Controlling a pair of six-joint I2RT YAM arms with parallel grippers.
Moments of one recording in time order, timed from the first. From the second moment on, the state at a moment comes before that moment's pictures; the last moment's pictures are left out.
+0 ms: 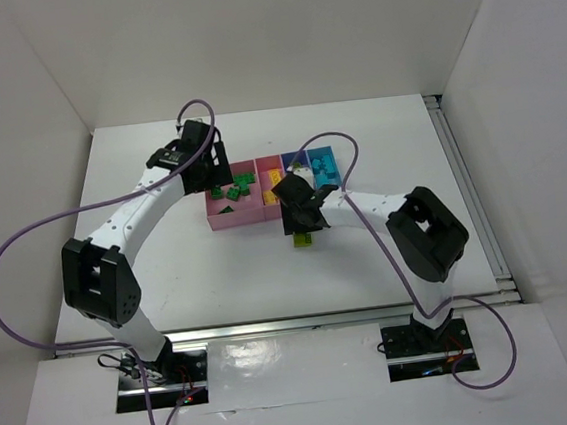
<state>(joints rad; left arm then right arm) -0.37 1.67 1.50 -0.76 -0.30 -0.50 0.74 1.82 1.18 -0.40 0.28 0.62</state>
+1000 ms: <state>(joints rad) -0.30 1.64 1.43 -0.75 -0.29 -0.50 0.54 1.86 1.55 -0.42 0.31 0.51</state>
